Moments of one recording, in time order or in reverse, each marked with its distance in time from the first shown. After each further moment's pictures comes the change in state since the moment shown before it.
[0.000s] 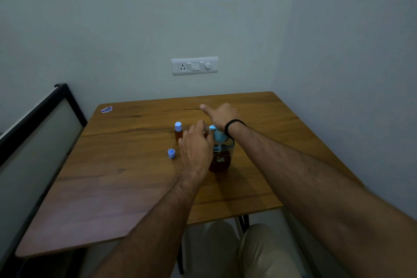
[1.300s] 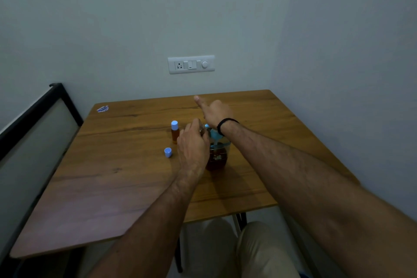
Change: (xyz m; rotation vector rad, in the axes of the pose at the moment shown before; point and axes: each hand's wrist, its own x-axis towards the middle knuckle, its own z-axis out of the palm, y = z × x) left_hand 0.003 -0.006 0.009 -0.086 -0.001 0.002; right_hand 0.002 -0.005 0.008 -0.083 0.008 -0.092
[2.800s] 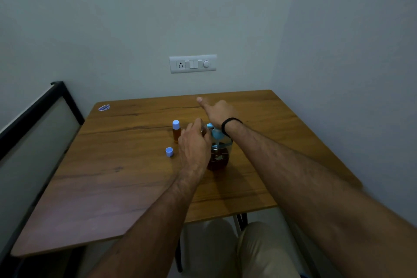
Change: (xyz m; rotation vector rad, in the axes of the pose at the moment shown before) left_hand 0.001 -0.001 0.002 0.016 0.020 0.020; right_hand -0.001 0.001 -0.009 0.032 -0.029 0.066
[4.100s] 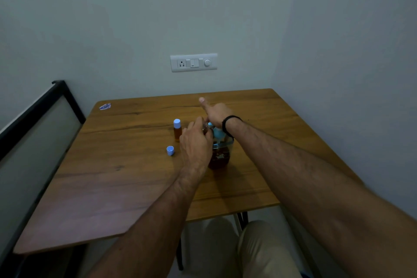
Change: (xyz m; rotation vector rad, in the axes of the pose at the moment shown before) left_hand 0.002 -0.002 0.002 0.012 0.000 0.002; right_hand -0.010 -0.008 0.001 0.034 -0.148 0.051
